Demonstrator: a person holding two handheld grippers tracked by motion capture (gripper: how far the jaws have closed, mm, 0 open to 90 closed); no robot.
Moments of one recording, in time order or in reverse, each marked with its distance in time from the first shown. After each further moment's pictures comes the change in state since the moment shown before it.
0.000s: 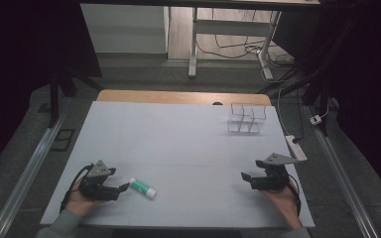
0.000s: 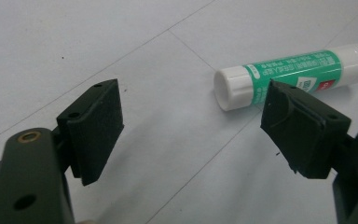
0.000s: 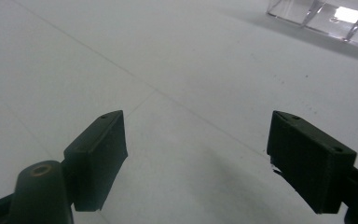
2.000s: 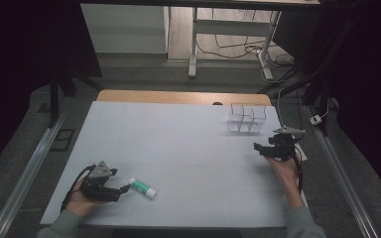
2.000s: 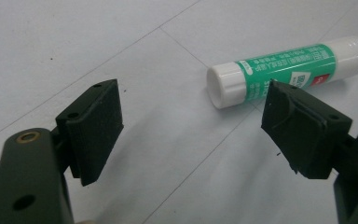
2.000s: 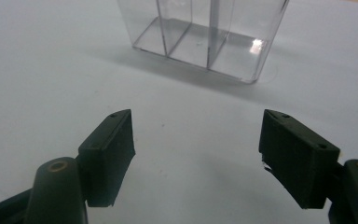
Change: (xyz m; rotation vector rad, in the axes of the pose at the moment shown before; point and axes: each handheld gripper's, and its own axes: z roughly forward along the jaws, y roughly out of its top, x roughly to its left) left arm -0.002 0.000 0.002 0.011 -0.017 0.029; right arm -0.087 0.038 0.031 0.021 -0.200 0.170
